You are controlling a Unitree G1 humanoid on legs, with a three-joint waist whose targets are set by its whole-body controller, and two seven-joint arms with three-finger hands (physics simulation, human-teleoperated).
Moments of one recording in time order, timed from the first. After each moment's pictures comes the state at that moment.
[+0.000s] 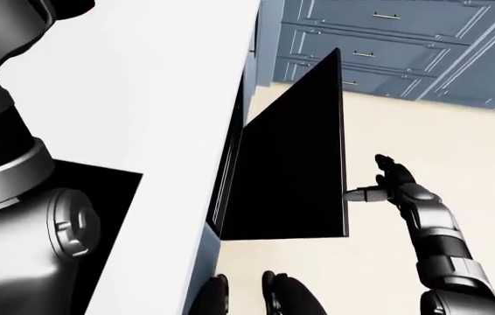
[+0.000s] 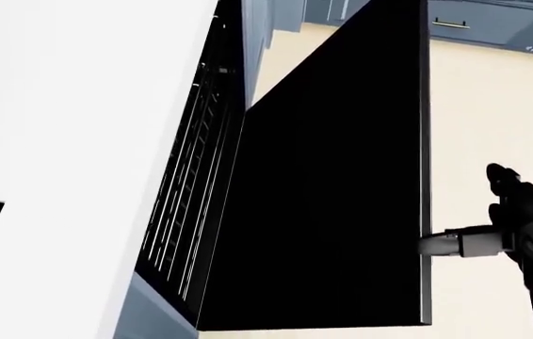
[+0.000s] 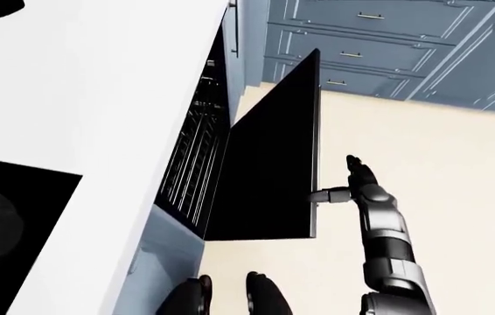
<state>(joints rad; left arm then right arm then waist) -1.36 0.59 0.24 0.10 -0.58 1.15 0.23 -0.61 -0.44 -0.23 0.72 -0.08 0.46 0.20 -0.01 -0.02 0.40</state>
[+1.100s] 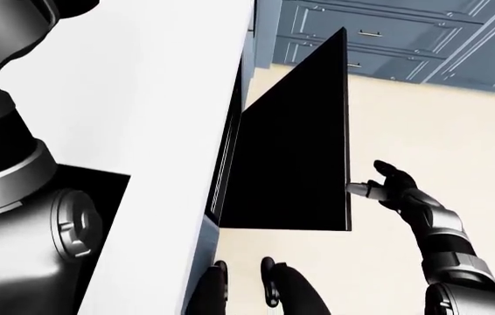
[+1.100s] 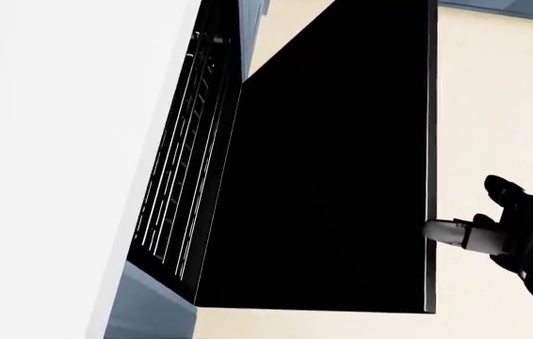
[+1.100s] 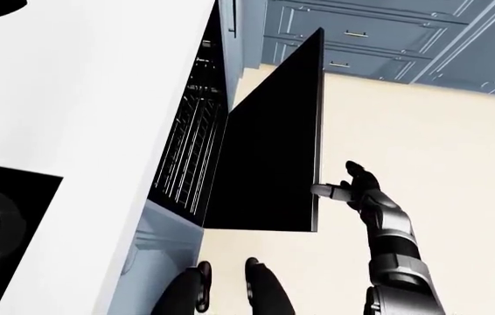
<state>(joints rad) -1.35 0.58 0.24 0.05 -0.63 1.16 0.26 -0.65 -0.47 -0.26 0.90 0.24 0.40 0.19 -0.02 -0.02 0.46</state>
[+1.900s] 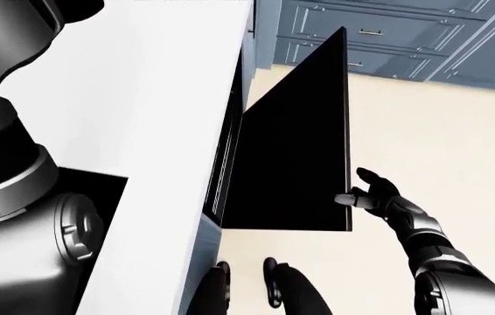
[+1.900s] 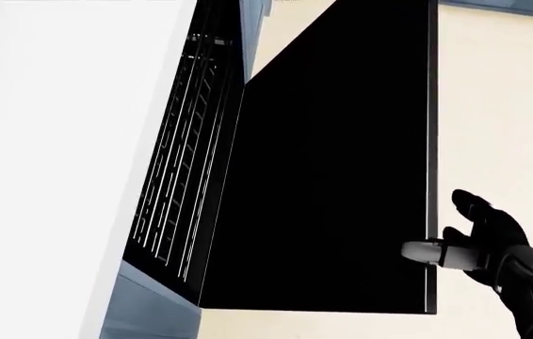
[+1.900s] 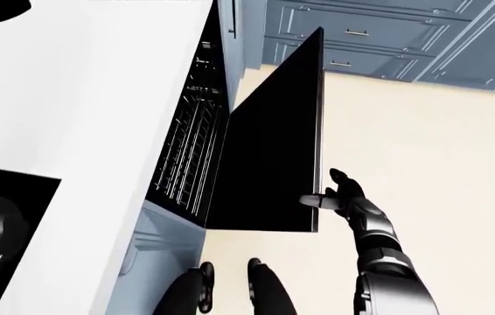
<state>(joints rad) -1.32 0.57 0.24 -0.02 -0.68 1.19 0.30 -0.73 -0.43 -0.22 1.20 0.21 0.18 0.30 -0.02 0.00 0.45</state>
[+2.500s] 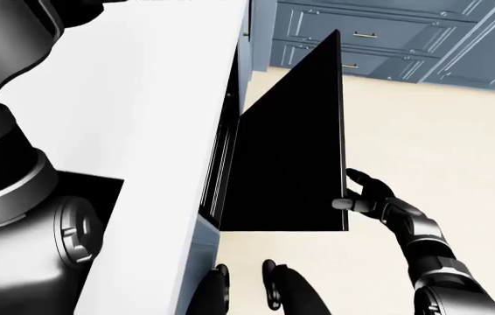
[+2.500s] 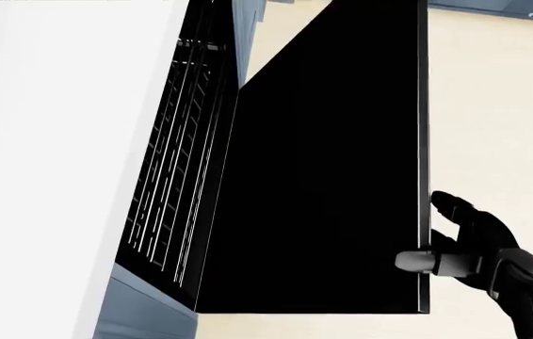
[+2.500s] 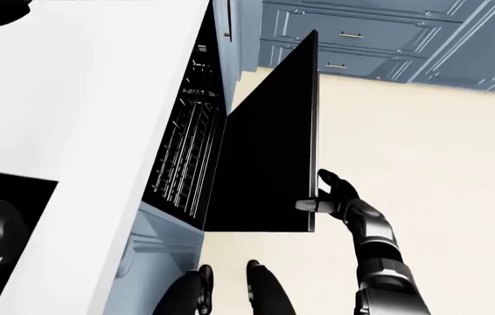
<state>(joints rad) -1.30 0.58 0.24 -0.07 -0.71 1.21 0.33 -0.63 -0.41 -0.21 0.99 0.20 0.30 0.39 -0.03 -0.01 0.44</state>
